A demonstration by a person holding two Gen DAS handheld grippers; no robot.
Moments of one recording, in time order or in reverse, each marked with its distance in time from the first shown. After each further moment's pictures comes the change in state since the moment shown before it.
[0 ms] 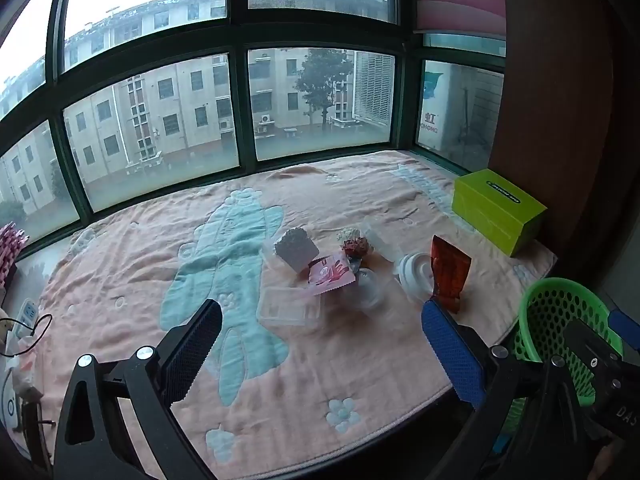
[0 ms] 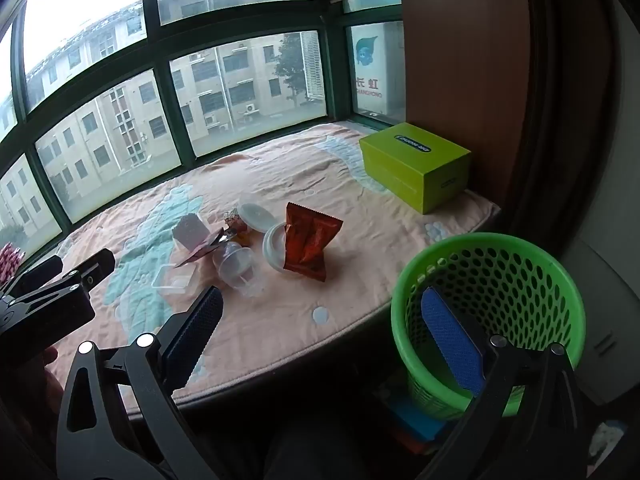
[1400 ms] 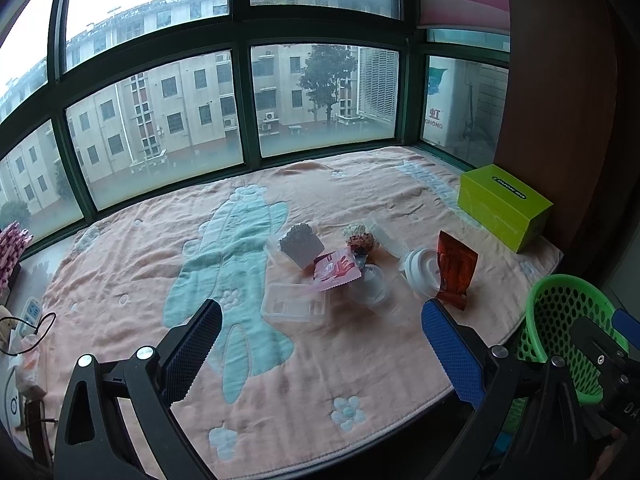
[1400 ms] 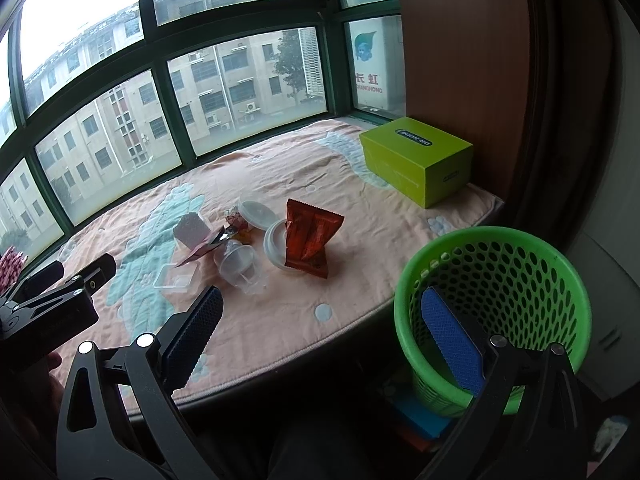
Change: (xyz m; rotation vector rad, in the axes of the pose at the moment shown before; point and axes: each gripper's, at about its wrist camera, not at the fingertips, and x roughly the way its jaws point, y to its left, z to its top) left arm 0.006 0.001 -0.002 0.004 0.013 0.022; right arm 0.005 -0.003 -0.003 0.023 0.014 0.021
